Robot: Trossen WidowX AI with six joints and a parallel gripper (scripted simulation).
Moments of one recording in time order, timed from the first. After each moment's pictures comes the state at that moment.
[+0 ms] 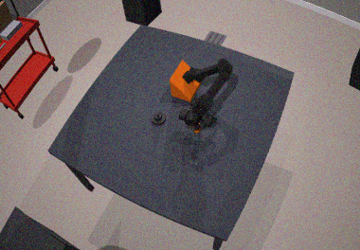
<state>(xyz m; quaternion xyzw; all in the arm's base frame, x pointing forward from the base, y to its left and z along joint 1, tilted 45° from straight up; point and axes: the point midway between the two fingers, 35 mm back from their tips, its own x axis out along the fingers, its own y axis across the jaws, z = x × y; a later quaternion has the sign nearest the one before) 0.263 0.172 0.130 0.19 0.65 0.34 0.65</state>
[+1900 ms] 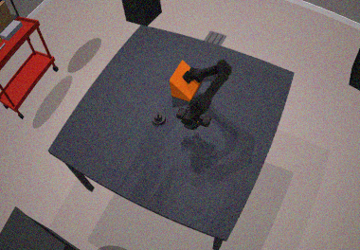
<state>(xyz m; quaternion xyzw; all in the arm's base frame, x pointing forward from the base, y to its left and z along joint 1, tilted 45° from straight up) 0.272 0.157 0.133 0.19 0.66 0.33 0.65</state>
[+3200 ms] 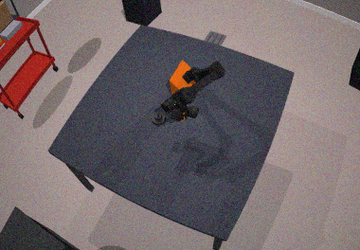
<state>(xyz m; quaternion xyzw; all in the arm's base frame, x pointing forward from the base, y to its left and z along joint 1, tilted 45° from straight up) 0.301 0.064 0.139 0.20 0.66 0.33 0.65</state>
